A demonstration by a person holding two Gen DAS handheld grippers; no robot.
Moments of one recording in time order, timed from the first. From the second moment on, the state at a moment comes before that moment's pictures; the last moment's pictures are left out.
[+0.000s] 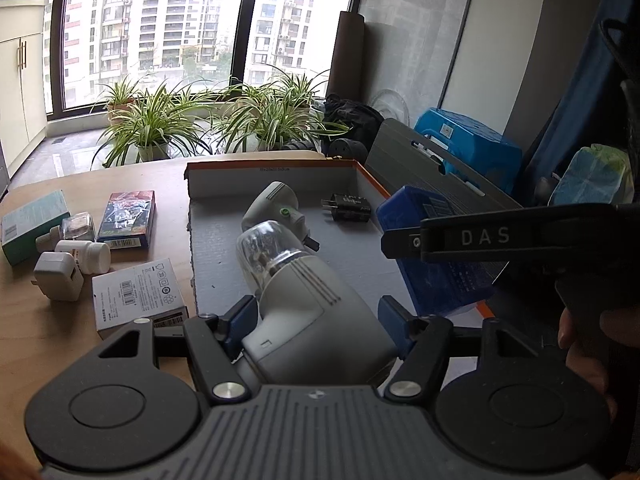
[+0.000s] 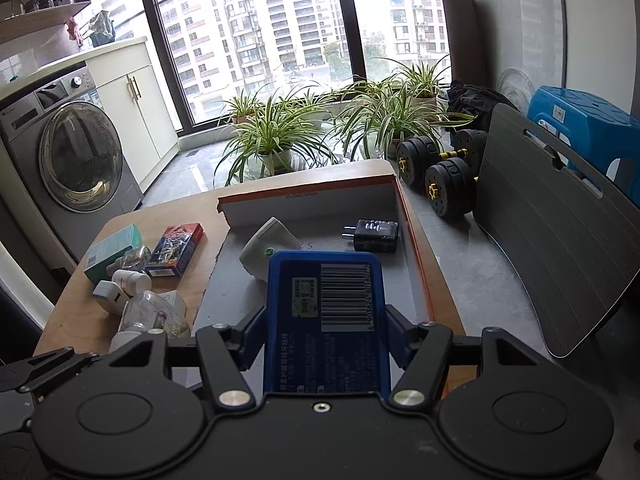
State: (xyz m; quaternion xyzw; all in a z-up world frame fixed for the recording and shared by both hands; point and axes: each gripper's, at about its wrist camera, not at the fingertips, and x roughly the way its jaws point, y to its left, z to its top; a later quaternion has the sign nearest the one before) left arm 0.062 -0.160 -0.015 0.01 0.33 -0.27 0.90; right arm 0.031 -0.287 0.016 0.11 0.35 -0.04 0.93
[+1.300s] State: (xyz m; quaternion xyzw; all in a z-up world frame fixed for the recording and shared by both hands) left arm 0.107 -0.177 -0.034 0.02 0.35 -0.27 0.90; right arm 0.091 -0.300 -0.009 0.10 0.38 -0.05 0.92
